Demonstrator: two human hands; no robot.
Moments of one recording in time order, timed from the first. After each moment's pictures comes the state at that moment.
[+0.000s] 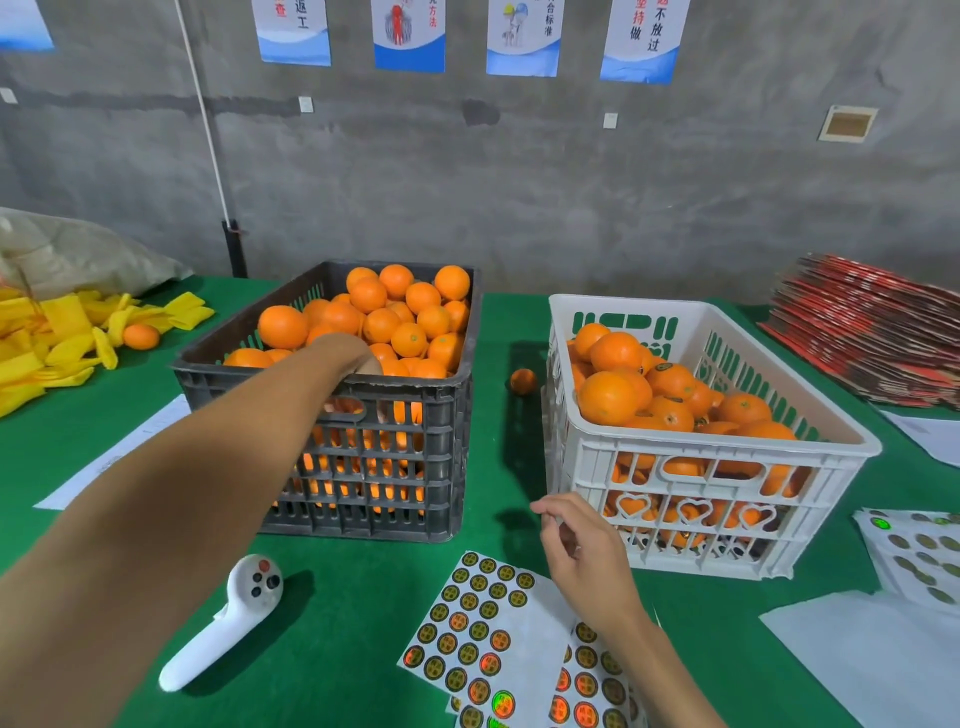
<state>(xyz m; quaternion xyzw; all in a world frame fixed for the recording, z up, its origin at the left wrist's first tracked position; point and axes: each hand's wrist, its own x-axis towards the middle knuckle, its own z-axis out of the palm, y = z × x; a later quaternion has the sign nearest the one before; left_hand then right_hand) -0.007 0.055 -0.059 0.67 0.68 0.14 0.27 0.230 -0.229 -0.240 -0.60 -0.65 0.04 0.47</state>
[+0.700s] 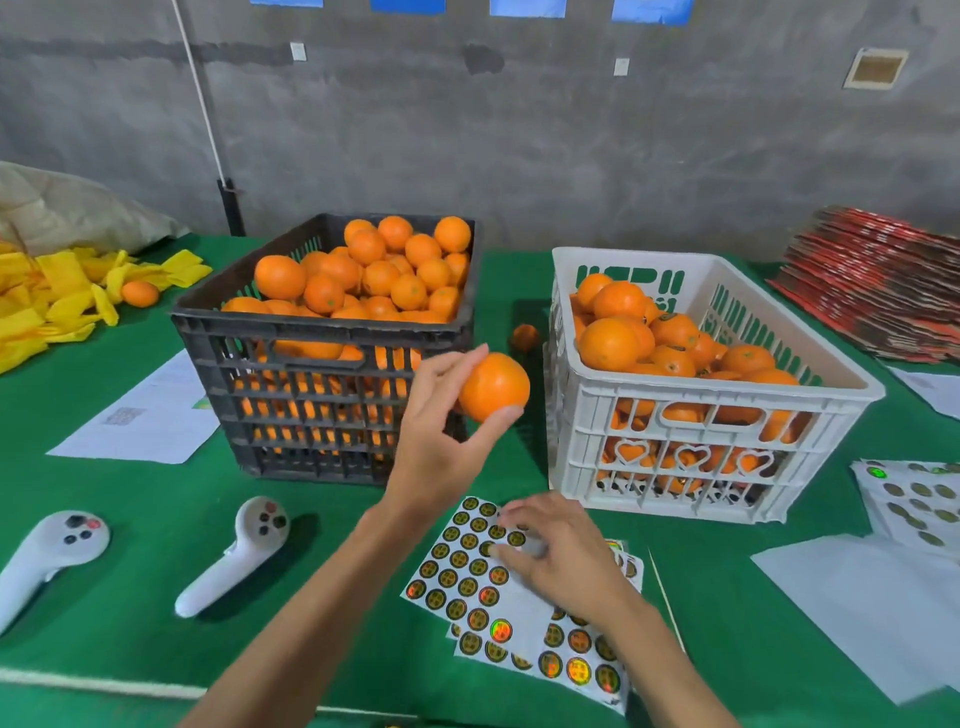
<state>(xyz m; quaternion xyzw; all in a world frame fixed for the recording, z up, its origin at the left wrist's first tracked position) 0.043 -0.167 -0.170 0.74 0.29 0.57 0.20 0.216 -0.253 -0.267 -0.62 -0.74 0.08 0.26</state>
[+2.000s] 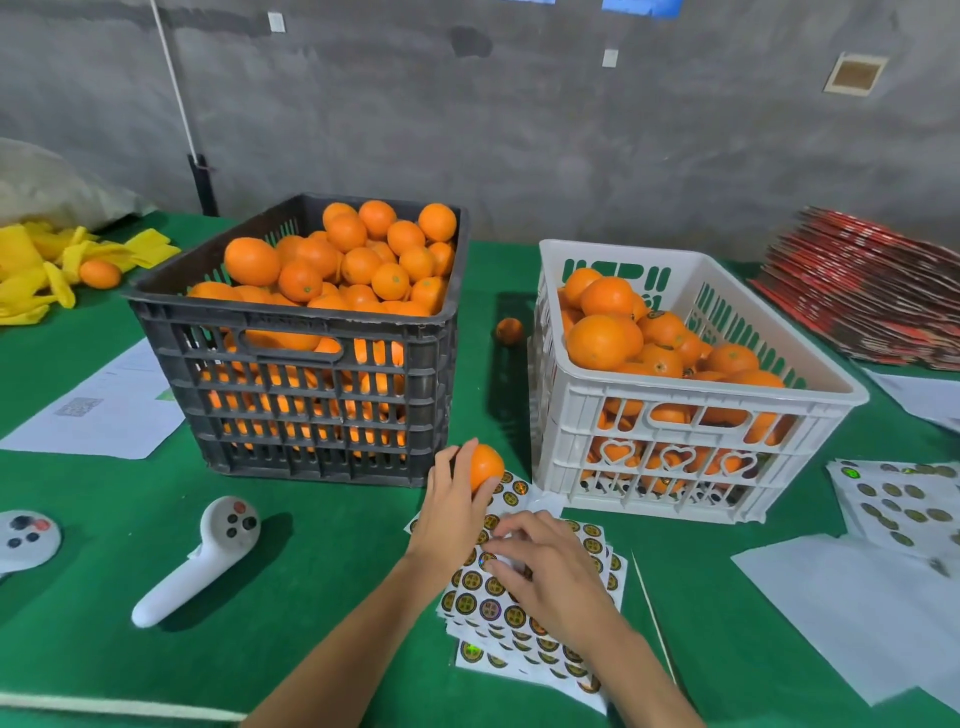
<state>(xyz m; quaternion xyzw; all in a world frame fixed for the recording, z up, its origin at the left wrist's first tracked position) 0.085 -0.139 -0.319 0.77 0.49 0.32 0.26 0.219 -0.266 -0.287 -0.60 -0.76 0.04 0.25</state>
